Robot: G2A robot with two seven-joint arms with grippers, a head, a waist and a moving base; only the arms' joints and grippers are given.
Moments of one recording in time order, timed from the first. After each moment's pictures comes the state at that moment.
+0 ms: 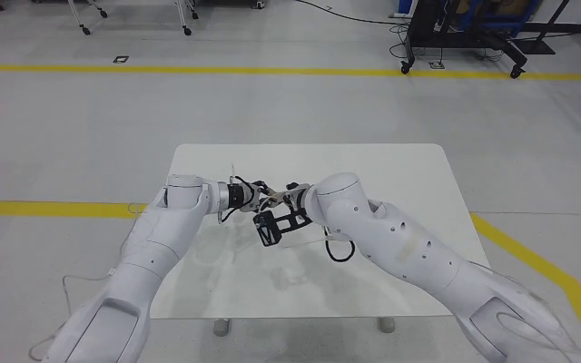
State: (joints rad) left arm 0.73 -1.29 -0.96 -0.83 -0.67 0.69 -0.89; right arm -0.71 -1.24 0.61 -1.65 -1.61 -0.94 0.84
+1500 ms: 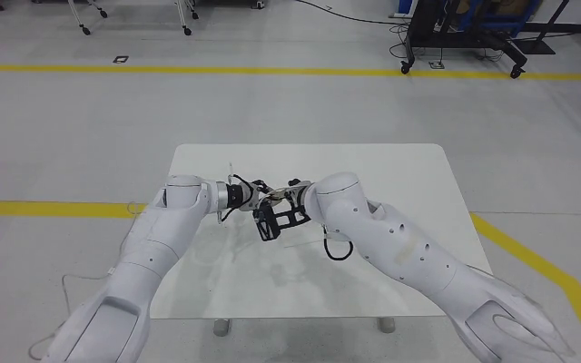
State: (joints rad) left arm 0.72 -1.29 -0.96 -0.81 -0.72 0.70 -0.90; right arm -0.74 -1.27 0.65 -1.65 -1.64 -0.93 0.88
